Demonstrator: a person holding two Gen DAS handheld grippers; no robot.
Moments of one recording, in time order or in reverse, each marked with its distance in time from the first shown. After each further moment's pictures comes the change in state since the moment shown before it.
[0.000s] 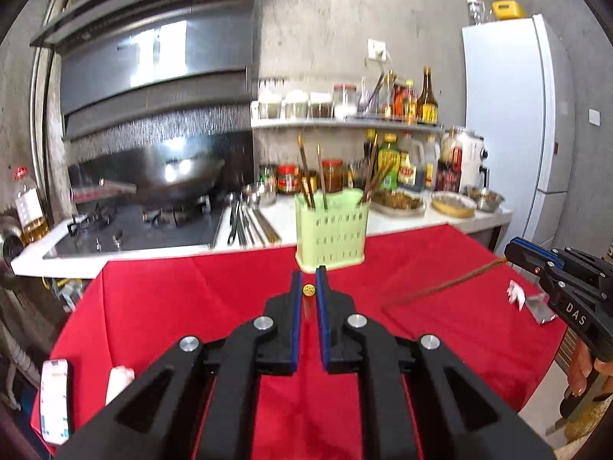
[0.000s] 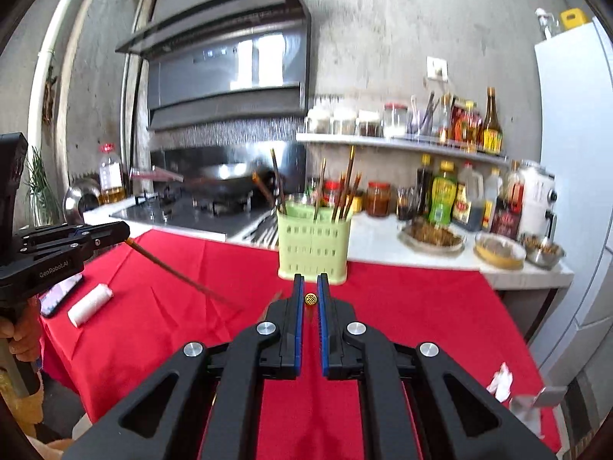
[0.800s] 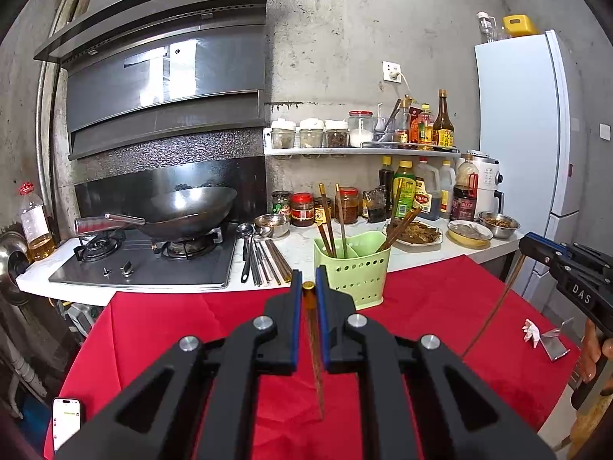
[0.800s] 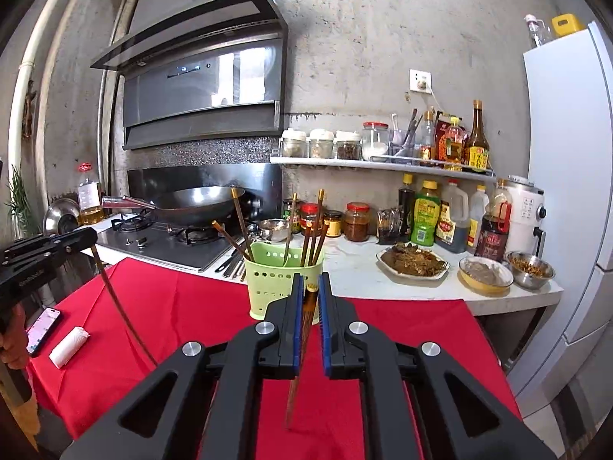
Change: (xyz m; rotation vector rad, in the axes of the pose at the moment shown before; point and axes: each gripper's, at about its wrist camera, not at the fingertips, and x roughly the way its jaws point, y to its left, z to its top) left arm 0.023 0.020 0.044 -0.007 -0.050 0.041; right arm 0.041 -0.032 0.041 0.036 0.009 -0.055
